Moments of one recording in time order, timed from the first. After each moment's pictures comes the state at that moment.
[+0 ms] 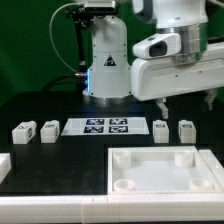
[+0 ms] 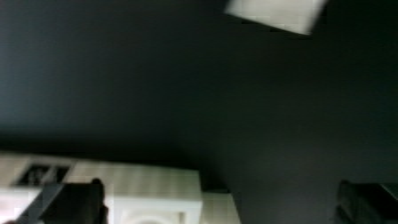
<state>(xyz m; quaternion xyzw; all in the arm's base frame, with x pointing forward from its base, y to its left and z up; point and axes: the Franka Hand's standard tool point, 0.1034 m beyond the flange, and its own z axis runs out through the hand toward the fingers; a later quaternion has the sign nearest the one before) 0.454 0.152 0.078 -1.00 0.02 -0.01 0.06</state>
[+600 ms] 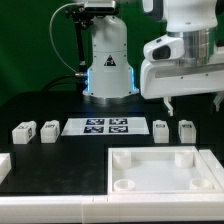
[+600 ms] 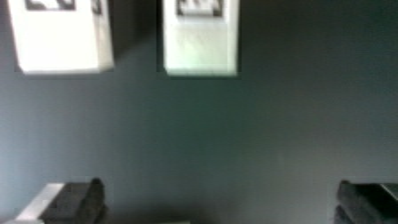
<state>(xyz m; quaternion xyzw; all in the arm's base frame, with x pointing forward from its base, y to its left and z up) 0.435 0.150 0.066 -0.99 0.03 0.11 0.05</state>
